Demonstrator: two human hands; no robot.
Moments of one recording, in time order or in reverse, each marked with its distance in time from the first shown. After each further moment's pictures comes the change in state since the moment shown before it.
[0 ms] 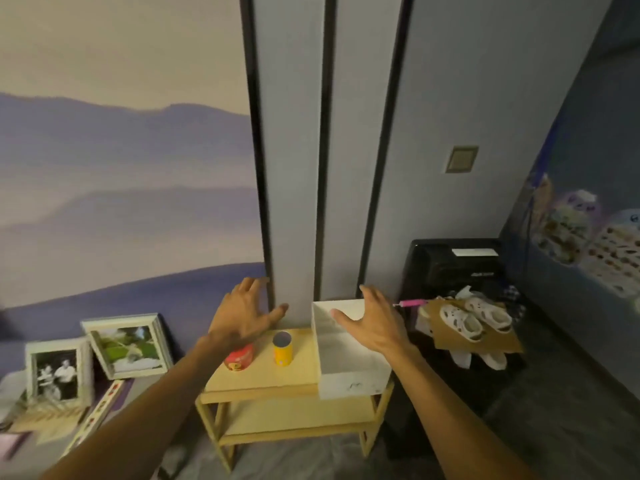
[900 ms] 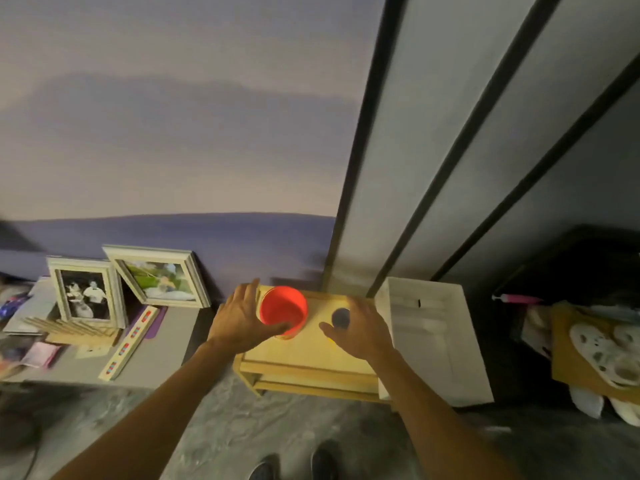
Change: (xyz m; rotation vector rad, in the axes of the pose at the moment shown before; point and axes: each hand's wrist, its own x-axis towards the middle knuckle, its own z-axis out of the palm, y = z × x) left_hand 0.076 -0.260 0.121 -0.006 -0.278 -0.414; right_hand 0.168 -0.075 0.289 -0.113 -0.388 -0.047
